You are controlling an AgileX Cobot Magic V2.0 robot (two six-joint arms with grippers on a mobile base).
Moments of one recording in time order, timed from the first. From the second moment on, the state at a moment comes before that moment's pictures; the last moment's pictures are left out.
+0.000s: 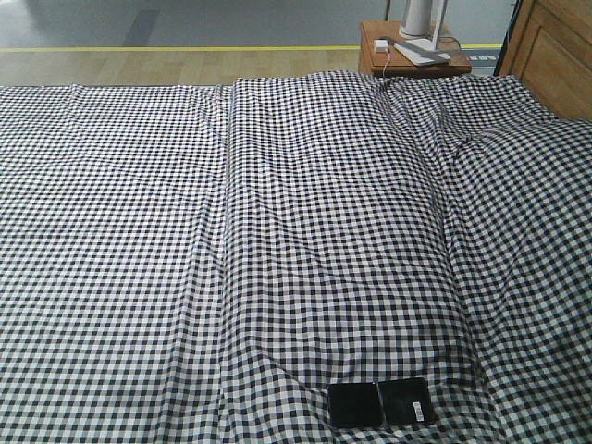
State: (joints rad) left arm -0.01 -0.02 0.03 0.06 0.17 0.04; right arm -0.06 -0.01 0.03 0.15 0.10 -0.20
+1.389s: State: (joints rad) left arm -0.01 -0.02 0.03 0.06 0.17 0.04; right arm -0.06 -0.01 0.03 0.15 0.09 -0.20
